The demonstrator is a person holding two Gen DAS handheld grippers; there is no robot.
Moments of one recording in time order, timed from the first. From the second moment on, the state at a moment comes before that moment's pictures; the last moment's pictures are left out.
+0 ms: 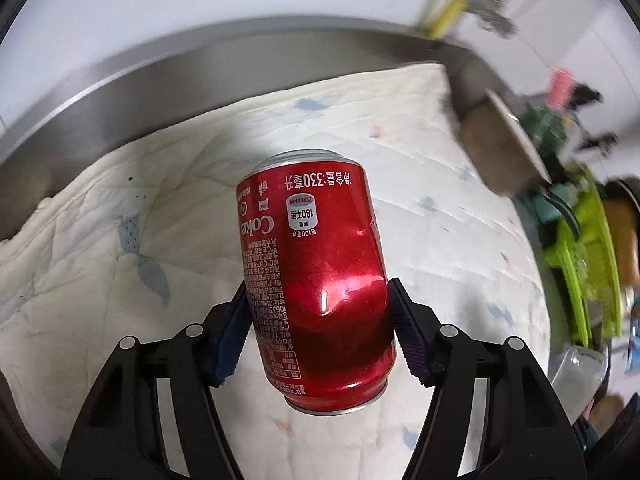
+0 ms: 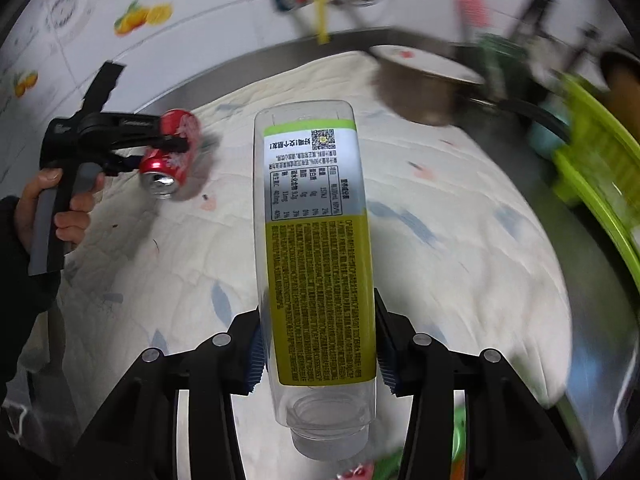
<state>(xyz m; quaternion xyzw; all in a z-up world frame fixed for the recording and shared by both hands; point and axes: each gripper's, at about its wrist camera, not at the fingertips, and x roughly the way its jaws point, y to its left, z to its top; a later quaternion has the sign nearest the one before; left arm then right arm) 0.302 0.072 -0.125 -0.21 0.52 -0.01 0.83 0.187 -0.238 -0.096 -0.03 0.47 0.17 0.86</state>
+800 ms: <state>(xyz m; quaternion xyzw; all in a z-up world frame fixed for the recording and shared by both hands) 0.163 -0.185 -0.069 -0.04 0.51 -0.30 0.80 0.017 -0.437 -0.189 0.12 0.53 -0.11 0.83</state>
